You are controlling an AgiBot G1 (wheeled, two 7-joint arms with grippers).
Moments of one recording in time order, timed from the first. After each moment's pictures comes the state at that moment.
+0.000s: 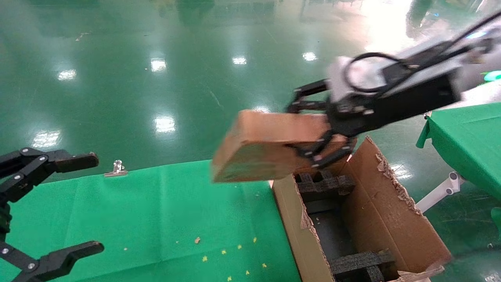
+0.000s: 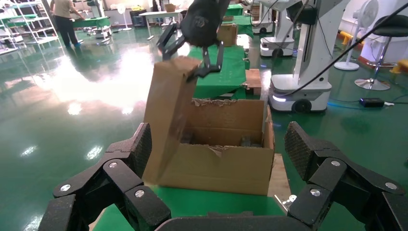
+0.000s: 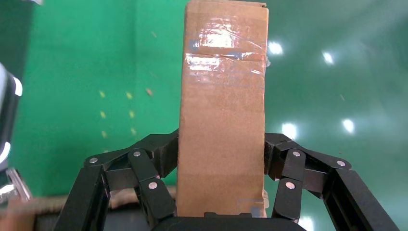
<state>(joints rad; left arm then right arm) -1.08 0.60 0.31 -1.28 0.71 1.49 -0.17 2.19 -0.64 -1.38 0.78 -0.98 -1.60 -0.14</state>
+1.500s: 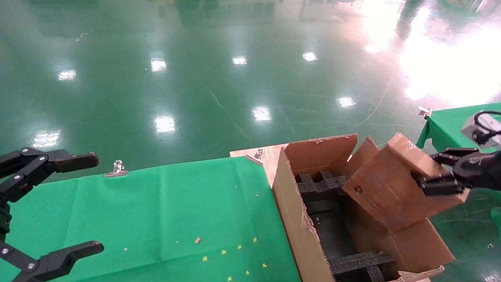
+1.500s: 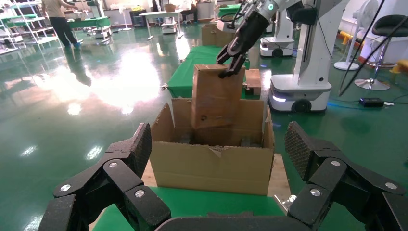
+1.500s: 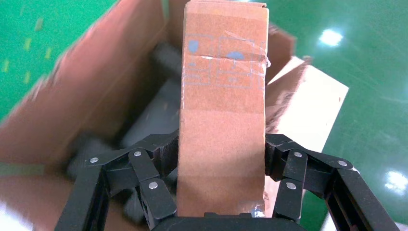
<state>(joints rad) -1.08 0.60 0.31 -1.28 0.71 1.49 -0.17 2.16 -0.22 -1.82 0.62 -0.79 -1.31 0.09</state>
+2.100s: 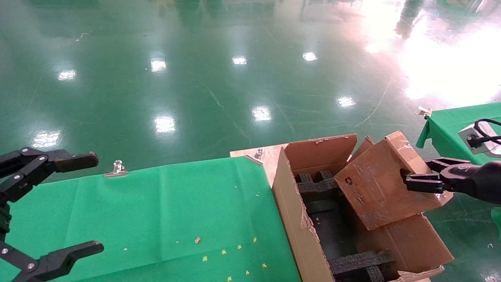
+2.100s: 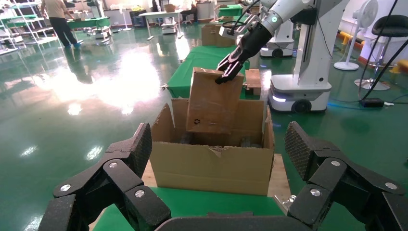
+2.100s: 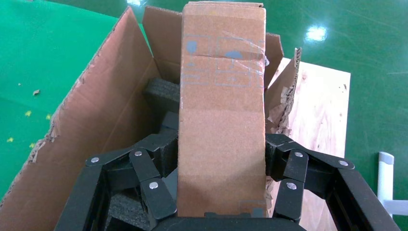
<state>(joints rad) -1.08 0.60 0.31 -1.28 0.71 1.49 -0.17 1.99 -0.08 -1.85 0.88 -0.56 -0.99 0.25</state>
